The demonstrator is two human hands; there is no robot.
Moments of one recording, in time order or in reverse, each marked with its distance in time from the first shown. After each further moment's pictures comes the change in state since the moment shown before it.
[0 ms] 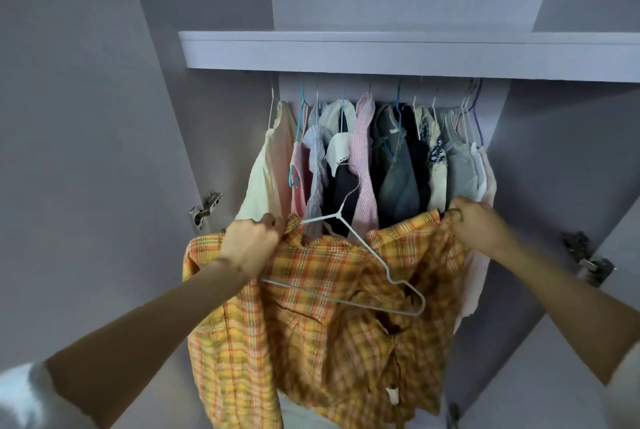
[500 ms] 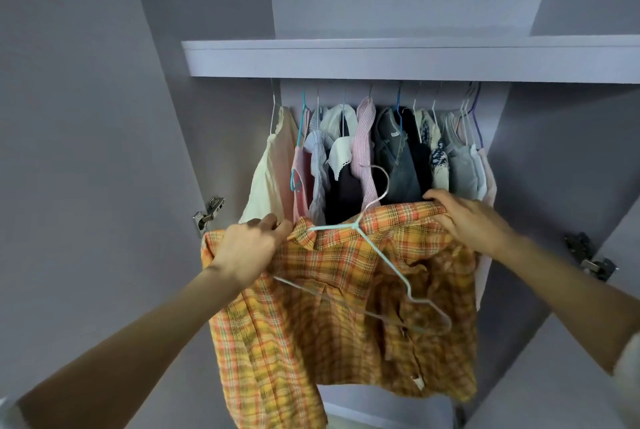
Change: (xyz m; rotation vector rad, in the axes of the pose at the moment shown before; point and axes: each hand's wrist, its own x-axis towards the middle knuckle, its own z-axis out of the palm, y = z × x) left_hand -0.014 -0.008 -0.013 -0.144 0.144 0.025; right_hand -0.009 -0.012 -0.017 -0.124 0.021 -0.420
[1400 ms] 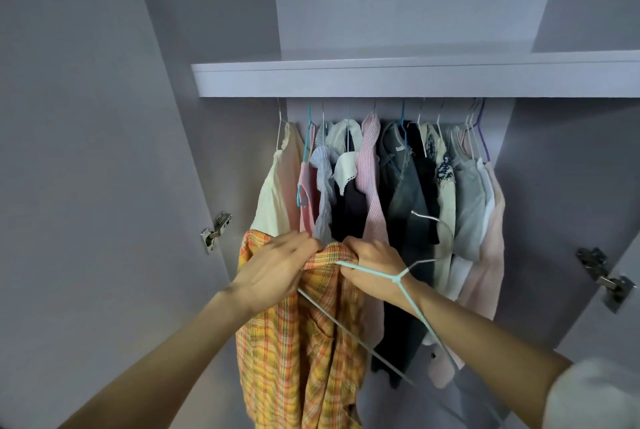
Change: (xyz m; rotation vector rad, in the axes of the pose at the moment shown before) left_hand -0.001 0.013 -0.024 -0.489 0.207 0.299; right_hand 0.031 -0.139 0.054 0.414 -0.057 0.067
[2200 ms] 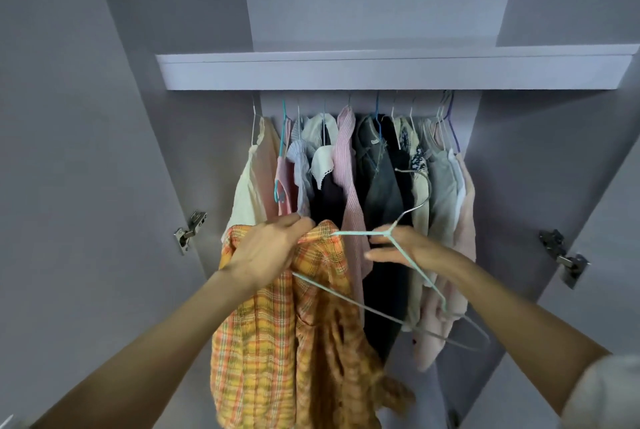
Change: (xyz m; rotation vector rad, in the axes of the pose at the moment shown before) left_hand 0.022 -0.006 0.015 0.052 -0.006 -0.059; right_hand -0.027 0.045 -0.063 0.473 -0.271 0.332
